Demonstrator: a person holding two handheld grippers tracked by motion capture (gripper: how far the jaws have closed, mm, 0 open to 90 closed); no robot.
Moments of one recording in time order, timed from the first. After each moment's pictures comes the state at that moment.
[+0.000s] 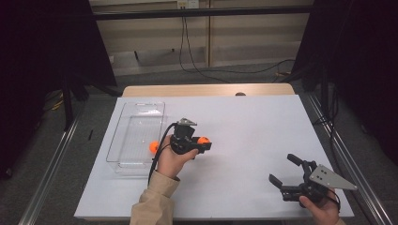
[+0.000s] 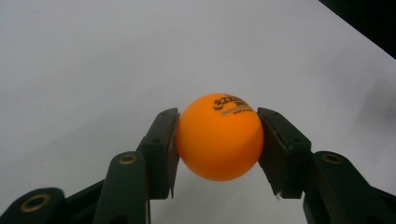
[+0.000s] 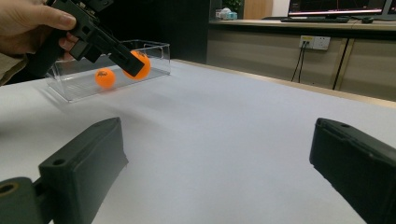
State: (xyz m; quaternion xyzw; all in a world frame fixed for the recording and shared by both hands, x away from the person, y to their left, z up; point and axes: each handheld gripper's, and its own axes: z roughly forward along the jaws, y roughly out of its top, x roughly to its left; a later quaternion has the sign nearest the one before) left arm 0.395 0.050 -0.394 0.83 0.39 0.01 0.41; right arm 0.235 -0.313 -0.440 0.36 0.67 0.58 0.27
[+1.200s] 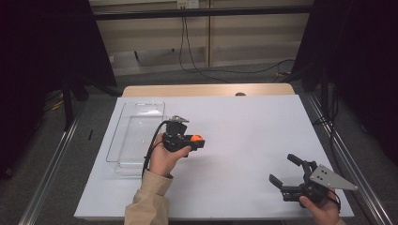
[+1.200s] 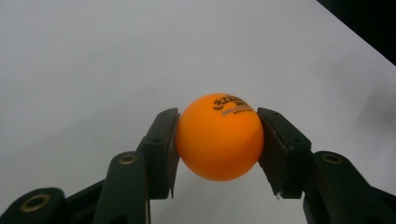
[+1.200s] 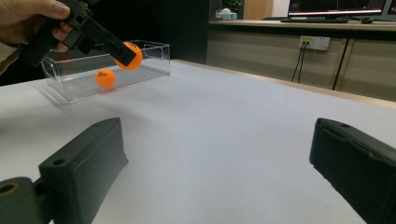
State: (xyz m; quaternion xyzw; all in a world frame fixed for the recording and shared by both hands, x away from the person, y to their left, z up) left arm 0.398 0.070 -0.383 0.82 0.41 0.01 0.40; right arm 0.234 -0.314 -0.440 0.36 0.67 0.58 0.27
